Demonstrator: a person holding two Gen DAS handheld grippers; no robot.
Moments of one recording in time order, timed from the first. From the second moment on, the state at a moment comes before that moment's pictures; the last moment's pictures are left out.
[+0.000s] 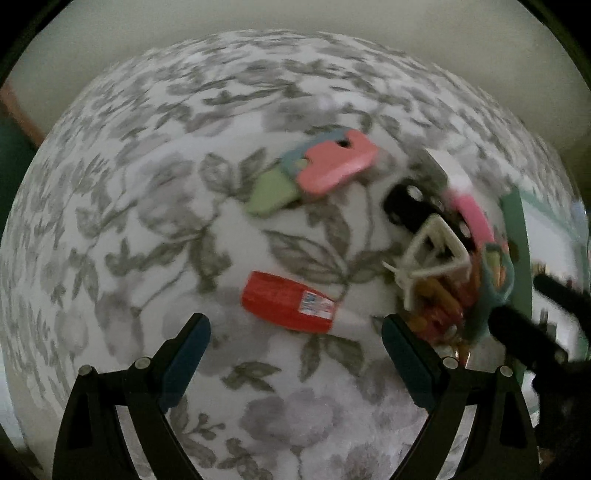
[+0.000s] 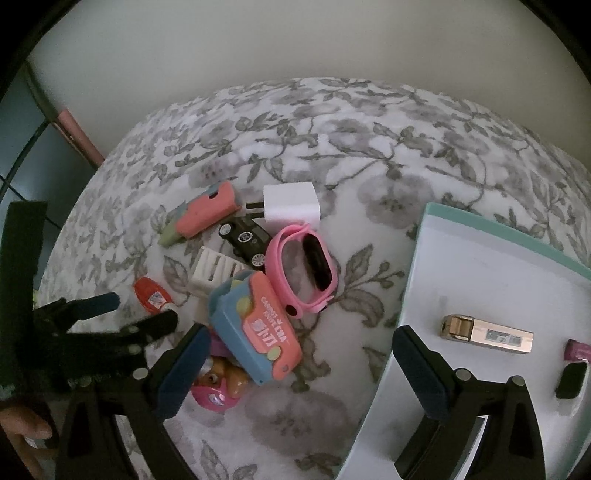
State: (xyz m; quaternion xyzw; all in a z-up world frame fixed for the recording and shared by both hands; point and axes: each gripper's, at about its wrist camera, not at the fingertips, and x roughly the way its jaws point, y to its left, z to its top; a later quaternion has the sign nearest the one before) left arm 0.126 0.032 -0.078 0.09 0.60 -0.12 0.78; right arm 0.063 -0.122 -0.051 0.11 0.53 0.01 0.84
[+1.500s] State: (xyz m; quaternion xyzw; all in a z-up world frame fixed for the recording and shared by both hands) left arm 0.132 0.005 -0.094 0.15 0.58 -0.17 0.78; right arm 0.074 -0.114 -0.064 0.14 0.55 0.07 0.82
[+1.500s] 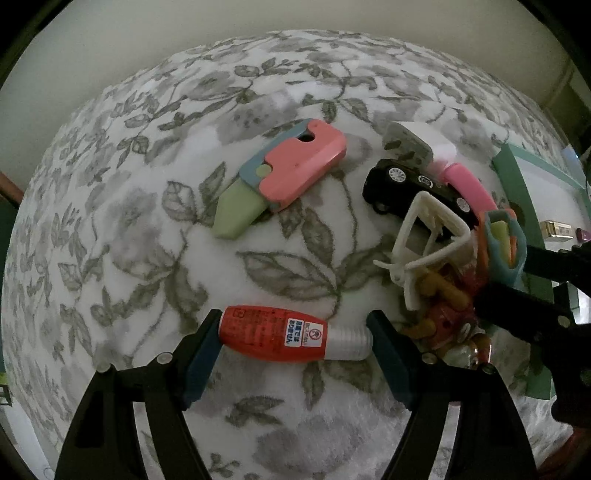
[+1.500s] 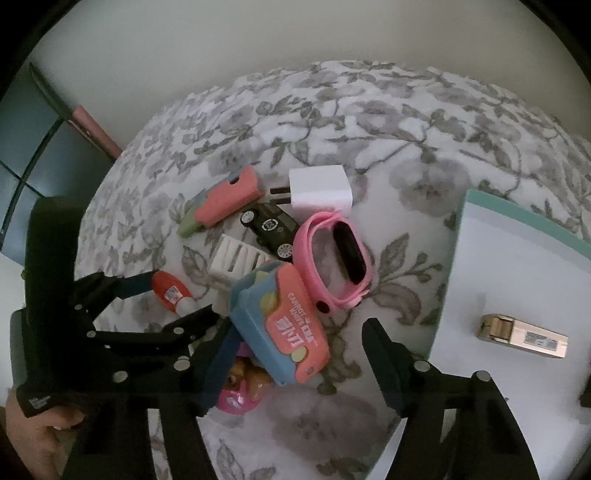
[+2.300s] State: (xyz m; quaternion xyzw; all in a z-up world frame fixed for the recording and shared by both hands) left arm 0.142 0.029 -0.086 0.09 0.59 -0.13 0.79; right arm 0.075 -0.127 -0.062 0.20 0.54 0.08 0.82
